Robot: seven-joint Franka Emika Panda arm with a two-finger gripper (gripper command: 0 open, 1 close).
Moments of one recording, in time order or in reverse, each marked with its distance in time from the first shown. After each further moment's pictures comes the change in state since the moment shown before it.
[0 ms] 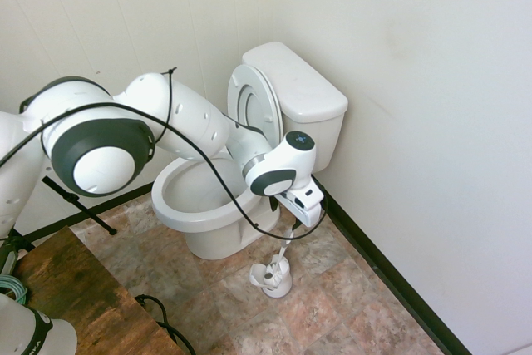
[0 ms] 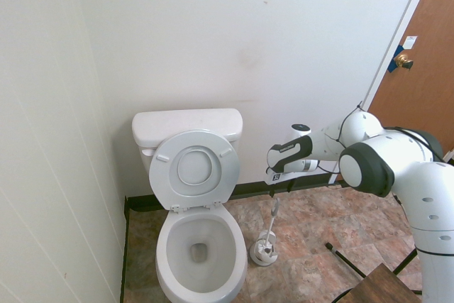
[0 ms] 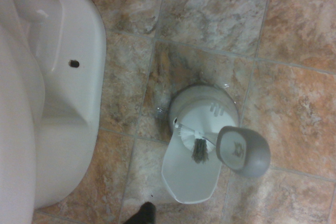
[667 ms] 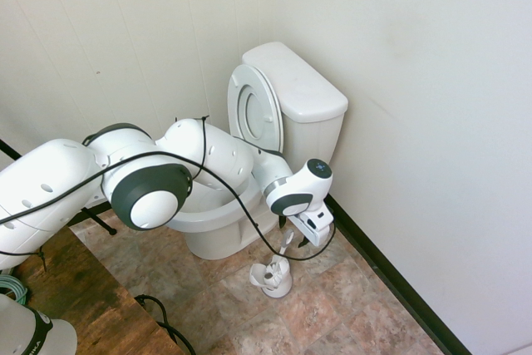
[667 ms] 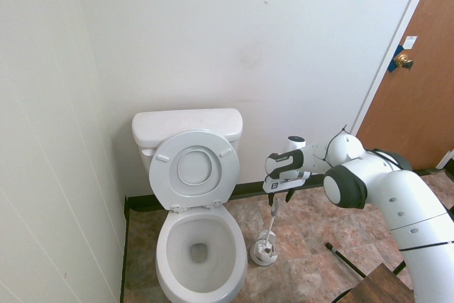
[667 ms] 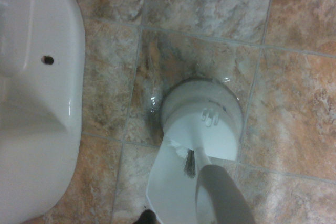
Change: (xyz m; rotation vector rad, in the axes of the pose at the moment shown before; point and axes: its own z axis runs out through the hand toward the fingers) arm 0.045 0.001 0.087 -0.036 -0.080 0.034
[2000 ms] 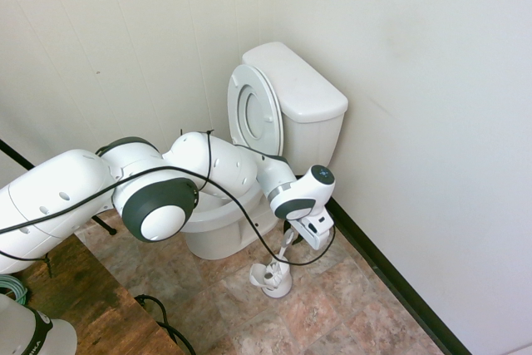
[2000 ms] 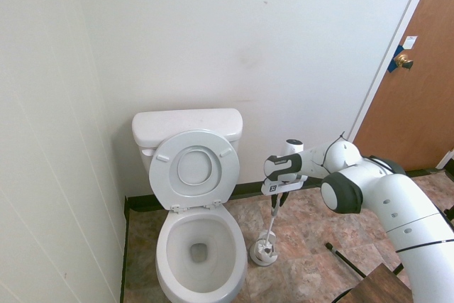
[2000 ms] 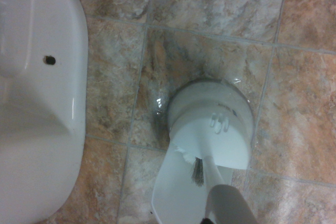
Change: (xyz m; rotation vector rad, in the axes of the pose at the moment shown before) arm 0.002 -0.004 0.016 -0.001 -0.028 -0.005
